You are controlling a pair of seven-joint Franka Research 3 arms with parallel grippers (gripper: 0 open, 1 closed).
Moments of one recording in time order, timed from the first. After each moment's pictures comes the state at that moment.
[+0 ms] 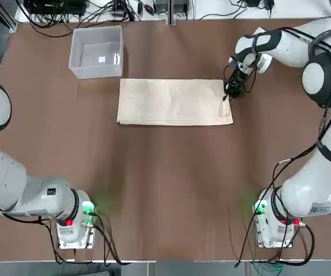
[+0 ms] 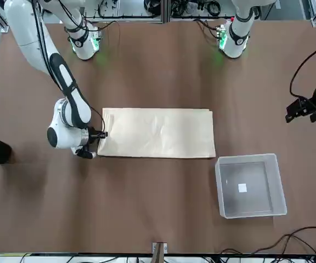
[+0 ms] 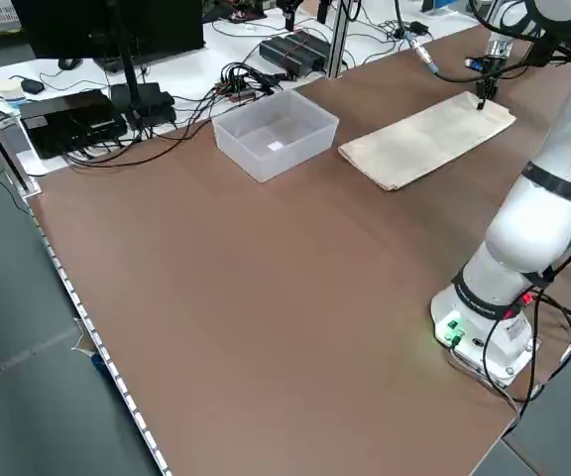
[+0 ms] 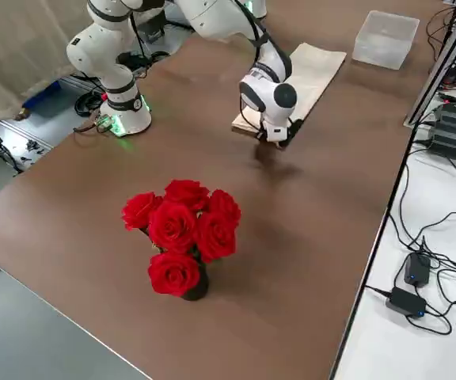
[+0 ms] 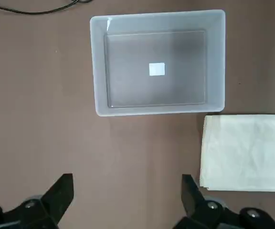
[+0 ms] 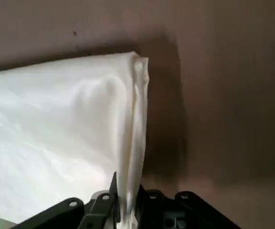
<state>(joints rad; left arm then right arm) 0.03 0.10 -0.03 -1.54 0.01 1.69 0.01 0.06 0.56 0.14 -2.01 0.49 2.24 -0.04</state>
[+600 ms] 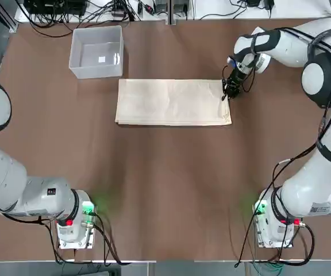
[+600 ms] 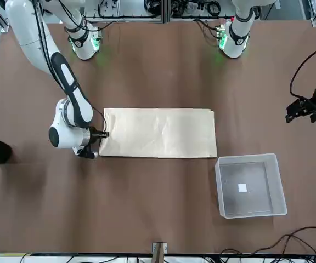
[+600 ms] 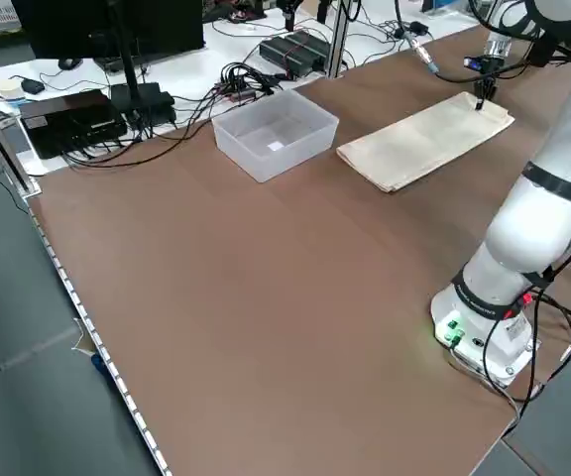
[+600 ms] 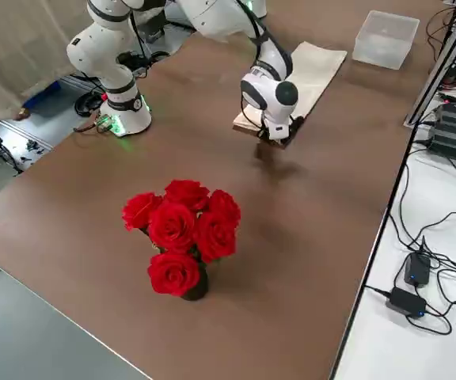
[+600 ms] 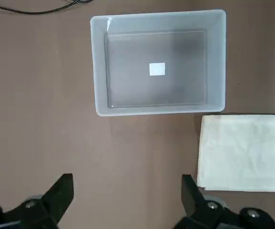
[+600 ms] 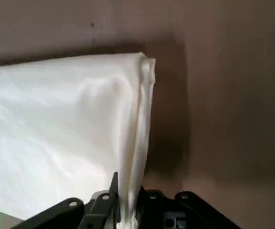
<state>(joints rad) 0.03 0.10 -0.03 -1.54 0.01 1.69 0.01 0.06 0.56 0.14 -2.00 0.49 2.20 -0.06</state>
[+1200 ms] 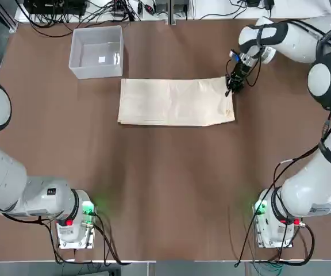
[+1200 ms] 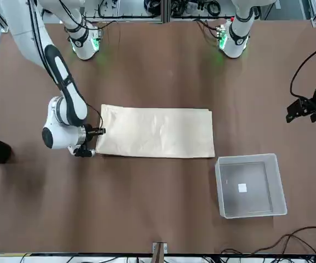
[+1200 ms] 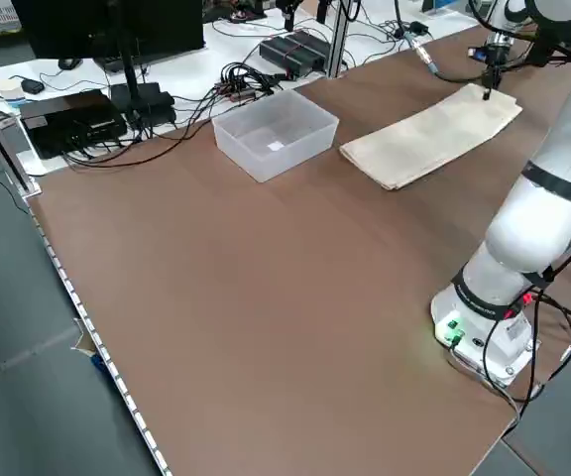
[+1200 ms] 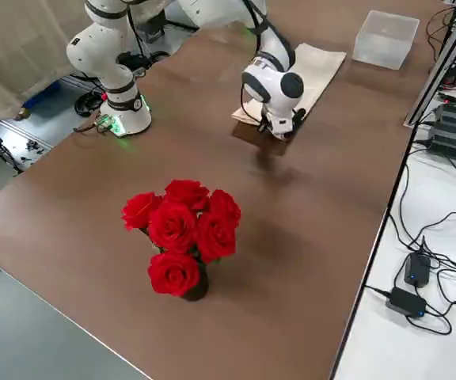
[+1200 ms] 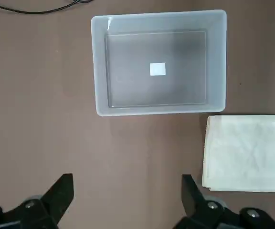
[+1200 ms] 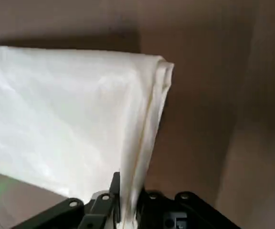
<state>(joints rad) 0.03 0.10 -0.03 -1.54 0.01 1.69 0.01 0.04 0.49 0.14 -1.97 0.44 2.07 -0.08</state>
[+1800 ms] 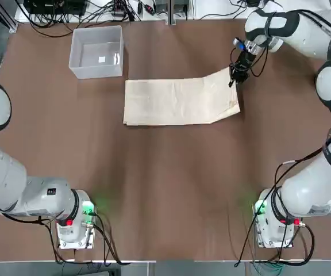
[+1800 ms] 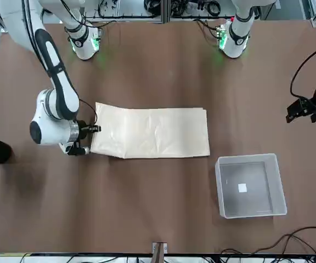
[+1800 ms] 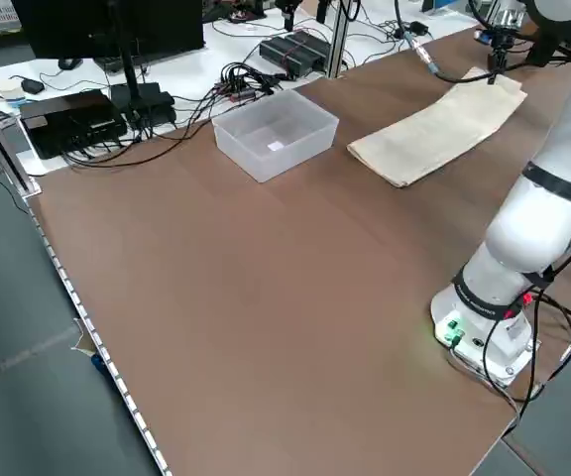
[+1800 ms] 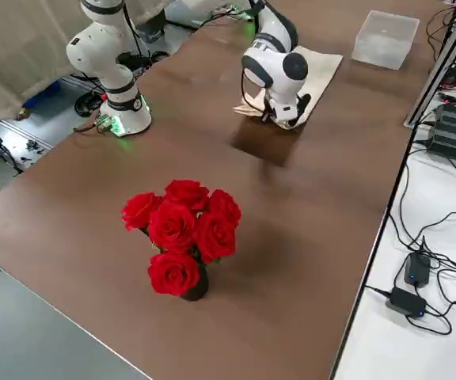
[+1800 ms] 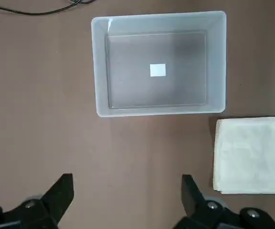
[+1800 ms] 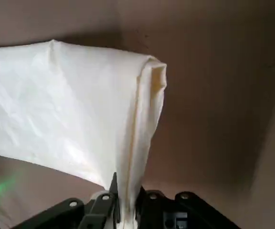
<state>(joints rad) 0.03 0.10 -0.03 -1.54 0.01 1.69 0.01 0.03 0.39 0.13 -1.96 0.43 2.02 -0.08</state>
